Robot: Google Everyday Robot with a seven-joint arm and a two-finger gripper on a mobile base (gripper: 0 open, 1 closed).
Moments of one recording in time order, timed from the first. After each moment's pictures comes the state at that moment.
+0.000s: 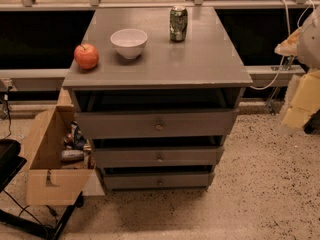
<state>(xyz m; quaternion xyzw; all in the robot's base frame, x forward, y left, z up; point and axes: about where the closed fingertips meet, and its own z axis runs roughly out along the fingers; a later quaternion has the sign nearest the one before) 0.438 -0.217 0.977 -0.60 0.78 -0.03 0.16</state>
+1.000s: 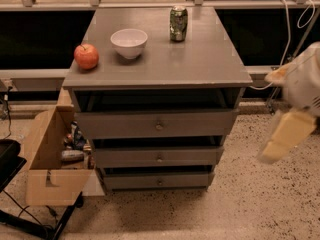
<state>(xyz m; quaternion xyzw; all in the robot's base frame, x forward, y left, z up) 0.422 -0.200 0.929 -0.59 0.79 -0.02 0.19</state>
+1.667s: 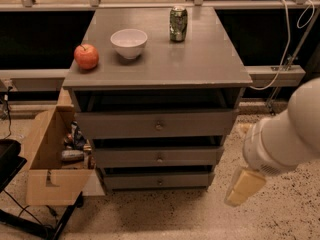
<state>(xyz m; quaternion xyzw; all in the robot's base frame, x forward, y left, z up) 0.403 -0.172 0.801 -0.58 0.79 -0.01 0.20</state>
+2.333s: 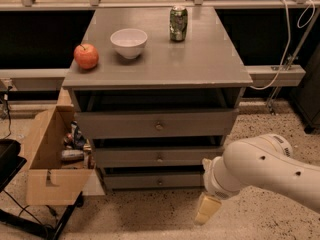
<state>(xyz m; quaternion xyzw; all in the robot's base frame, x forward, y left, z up) 0.417 -0.125 0.624 -0.60 0.78 0.04 0.16</state>
